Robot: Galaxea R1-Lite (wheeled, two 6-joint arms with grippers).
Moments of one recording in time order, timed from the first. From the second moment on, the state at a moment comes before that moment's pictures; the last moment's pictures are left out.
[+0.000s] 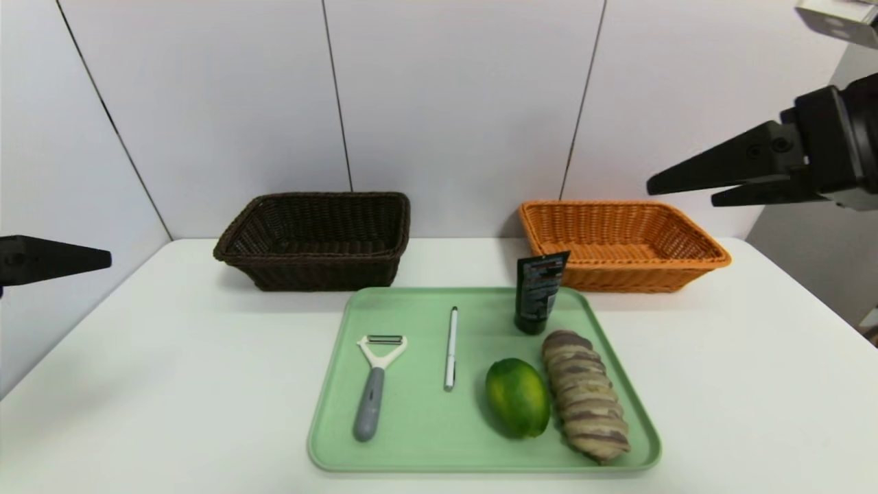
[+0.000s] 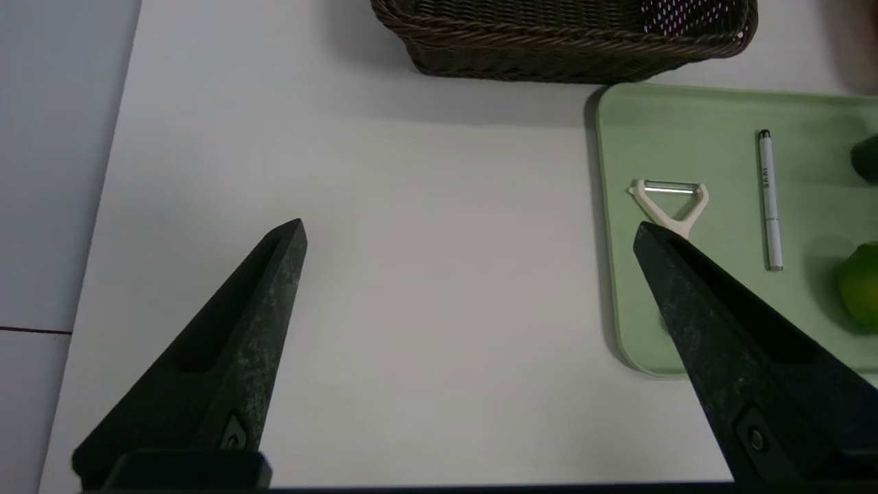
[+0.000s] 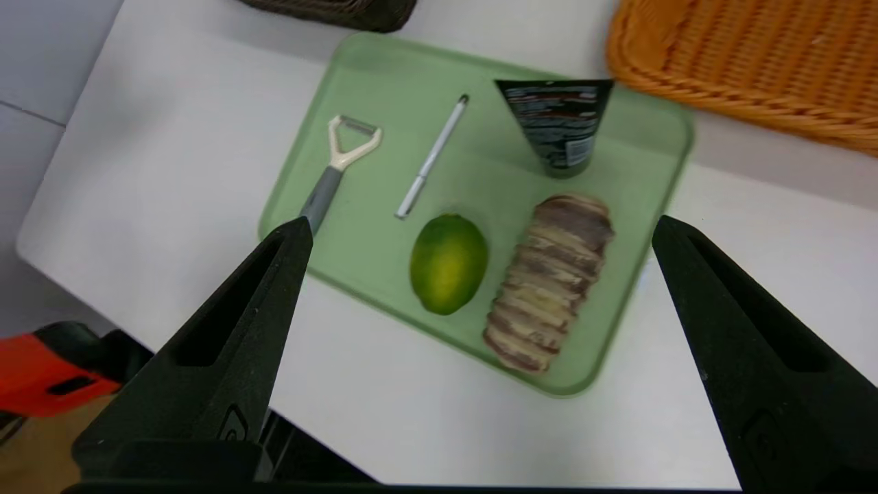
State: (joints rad) left arm -0.06 1.10 -1.23 0.62 0.00 -0.12; right arm 0.47 1.48 -1.74 0.87 0.17 0.25
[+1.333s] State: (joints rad) left arm -0.13 1.07 -1.13 0.66 0.00 -0.18; right arm 0.86 2.00 -1.94 1.21 -0.13 0.48
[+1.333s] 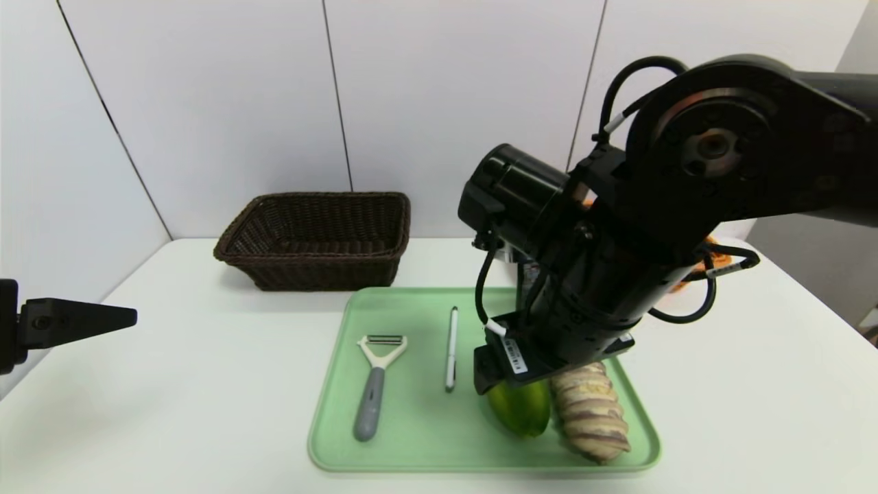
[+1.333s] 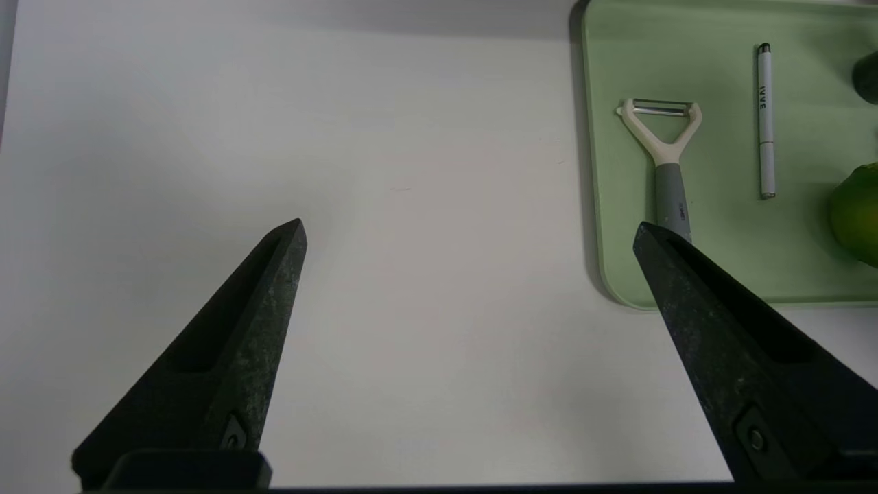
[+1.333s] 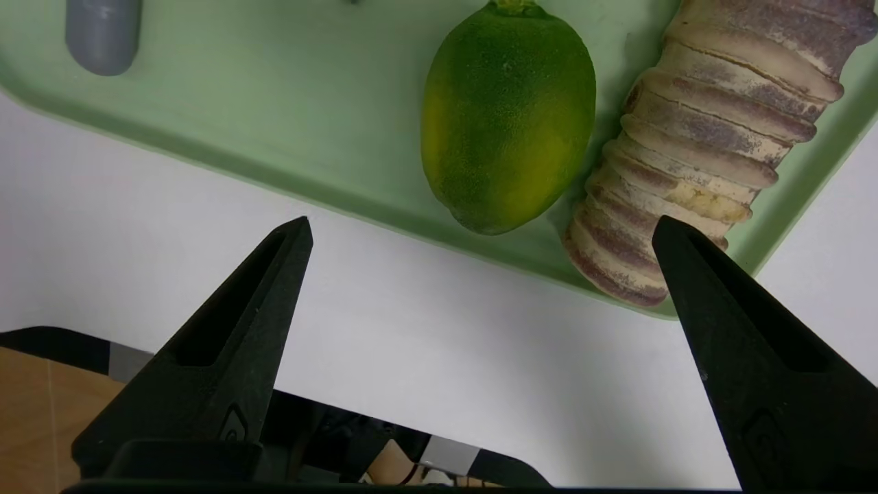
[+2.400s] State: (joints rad) left arm -0.13 1.04 -1.10 0.66 0.00 -0.18; right arm 0.82 2.14 -1.94 1.20 -0.06 0.48
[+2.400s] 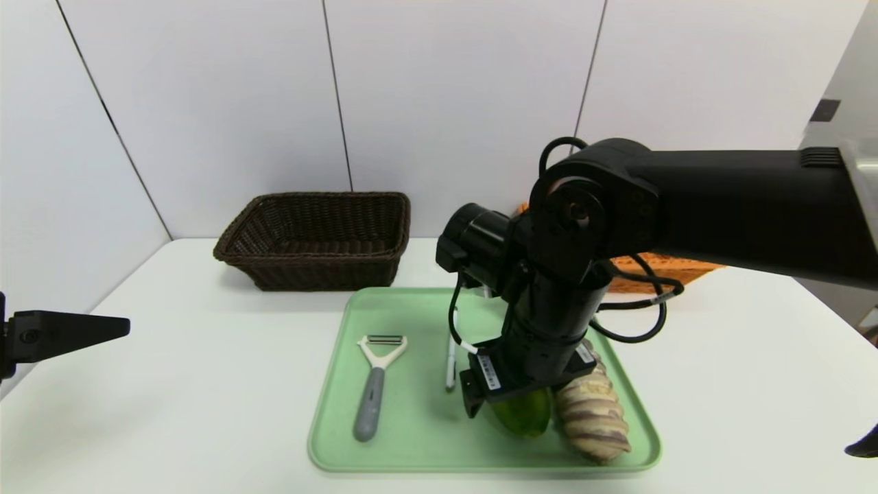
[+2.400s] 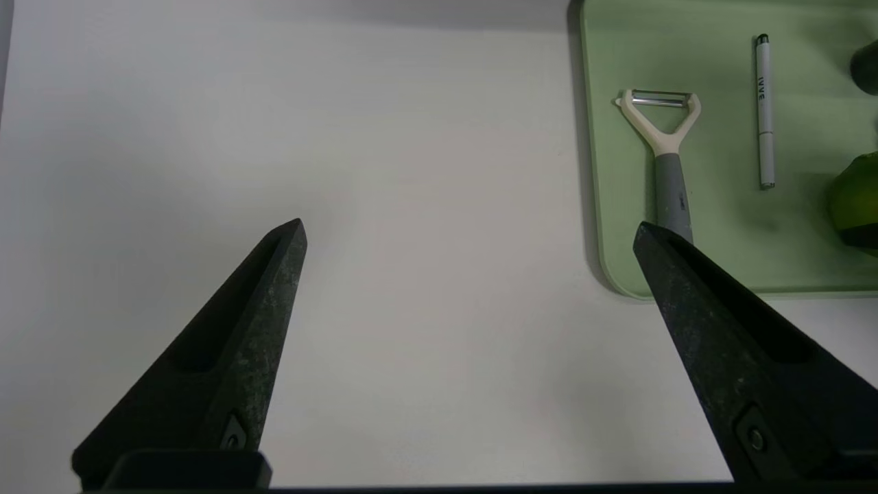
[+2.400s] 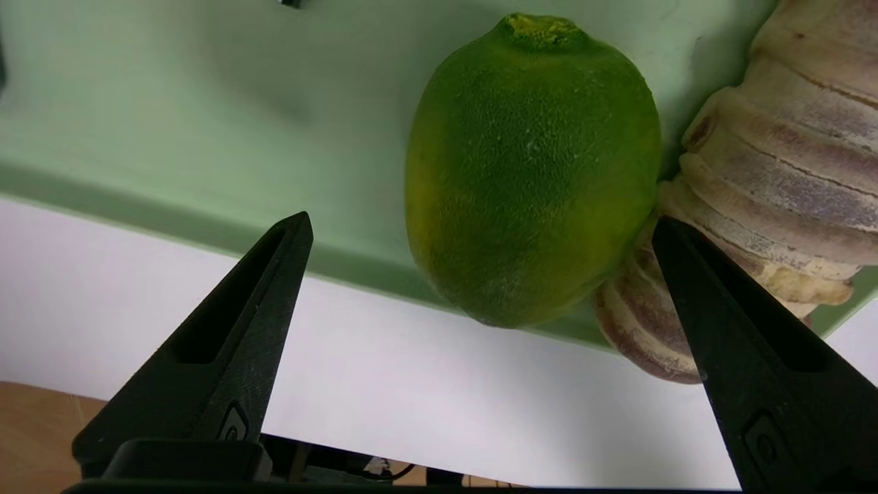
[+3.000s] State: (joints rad) left arm -0.13 1.03 -1.08 0.66 0.00 -0.18; right arm 0.81 2.19 -1.95 1.15 -0.06 0.47
